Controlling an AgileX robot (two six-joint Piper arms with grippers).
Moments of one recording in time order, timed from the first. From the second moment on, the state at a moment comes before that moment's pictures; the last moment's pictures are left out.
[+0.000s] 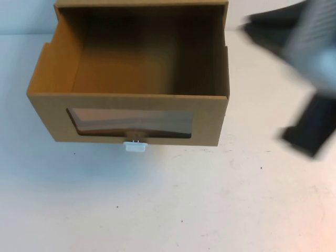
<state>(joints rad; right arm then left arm) 1.27 1.05 -1.29 -0.90 0.81 0.31 -0.08 1.56 -2.23 -0.68 1.18 0.41</state>
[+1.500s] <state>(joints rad) 1.27 0.43 -0.89 -0.62 0.93 0.40 -0.08 0.24 -0.57 -0.32 0.49 0.07</state>
